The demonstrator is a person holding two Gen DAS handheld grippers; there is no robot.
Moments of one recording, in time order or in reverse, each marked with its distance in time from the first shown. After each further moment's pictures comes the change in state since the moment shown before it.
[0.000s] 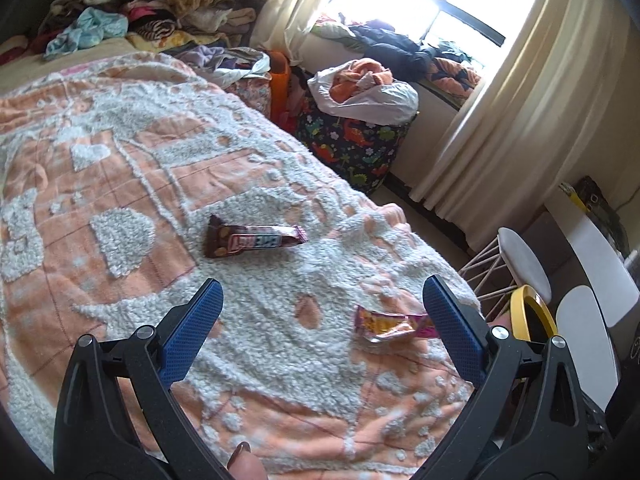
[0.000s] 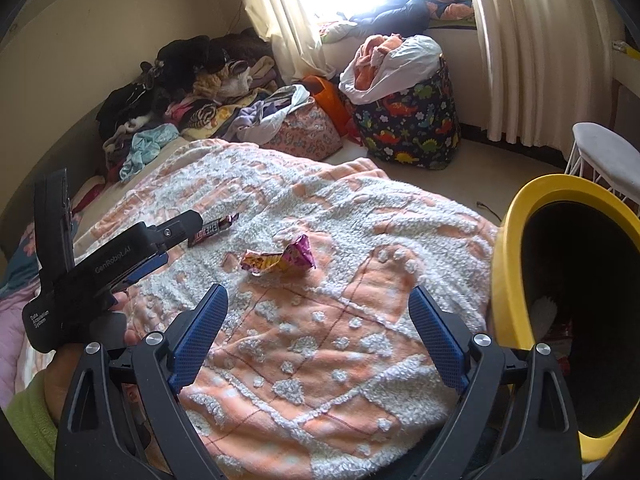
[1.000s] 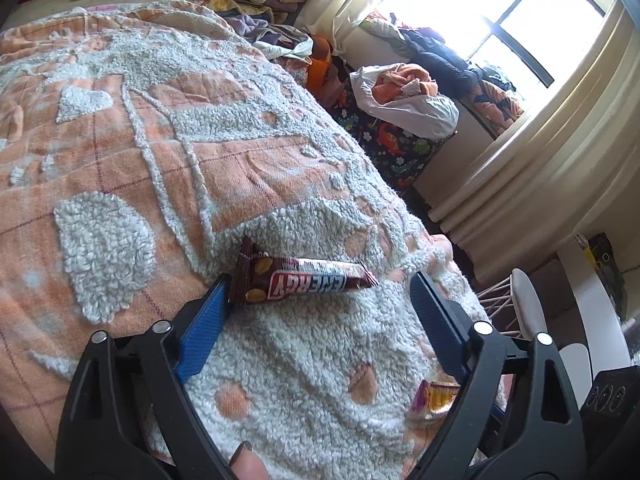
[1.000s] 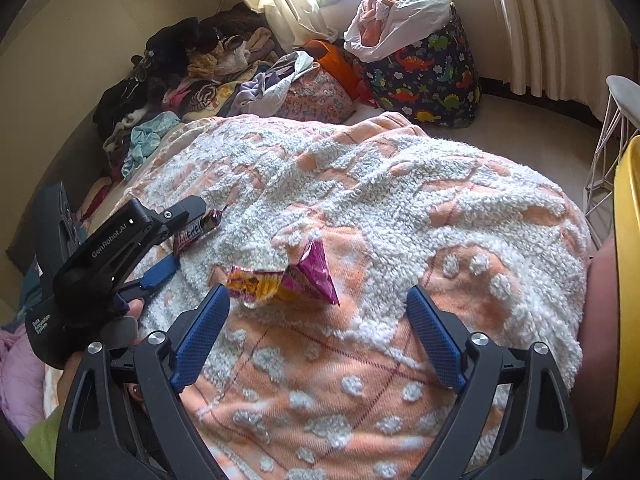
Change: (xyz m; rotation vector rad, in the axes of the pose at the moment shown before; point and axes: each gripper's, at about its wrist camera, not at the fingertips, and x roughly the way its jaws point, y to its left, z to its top) left arm 0.057 0.045 0.021 -0.194 0.022 0.013; right arm 0.089 -0.006 0.015 0.101 0.114 0.092
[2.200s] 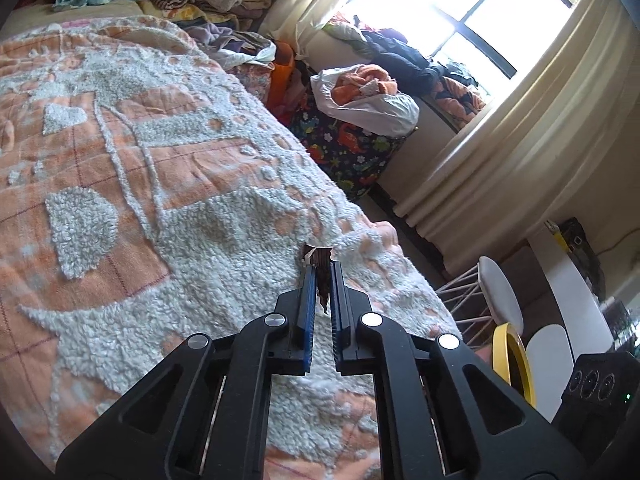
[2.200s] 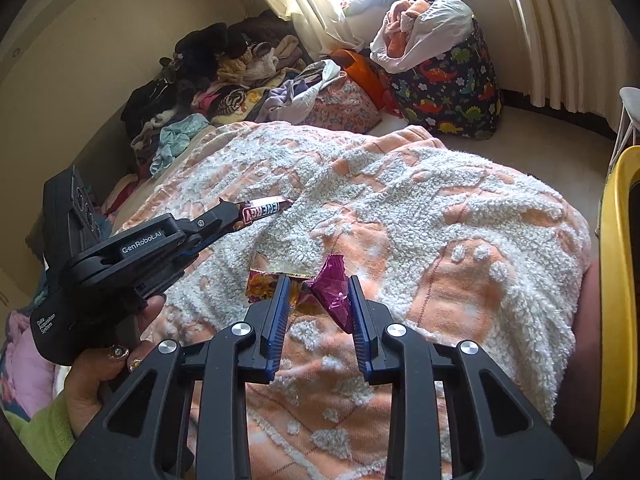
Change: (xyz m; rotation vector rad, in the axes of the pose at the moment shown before) left arm -0.031 -0.036 -0.015 0.066 -0.013 -0.112; right arm -0.034 0.011 -0.008 -0.049 -0.034 0.082
